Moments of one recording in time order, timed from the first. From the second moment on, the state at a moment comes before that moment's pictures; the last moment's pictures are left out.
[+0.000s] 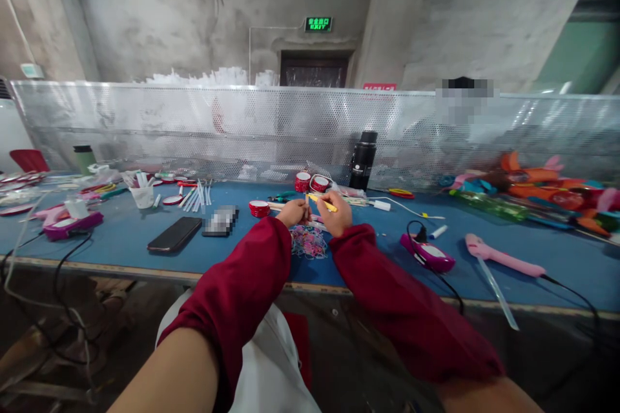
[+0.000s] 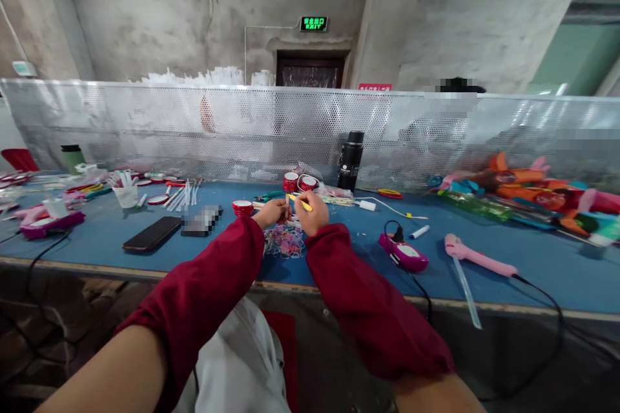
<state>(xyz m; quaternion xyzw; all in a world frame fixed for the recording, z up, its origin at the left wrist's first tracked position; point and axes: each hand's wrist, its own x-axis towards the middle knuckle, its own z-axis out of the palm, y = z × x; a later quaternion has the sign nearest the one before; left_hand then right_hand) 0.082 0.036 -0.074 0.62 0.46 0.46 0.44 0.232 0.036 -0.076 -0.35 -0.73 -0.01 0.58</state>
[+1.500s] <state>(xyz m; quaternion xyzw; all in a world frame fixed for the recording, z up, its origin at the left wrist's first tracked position) 0.082 0.029 -0.070 0.62 0.46 0.47 0.44 0.231 0.037 -0.077 -0.35 -0.74 -0.02 0.57</state>
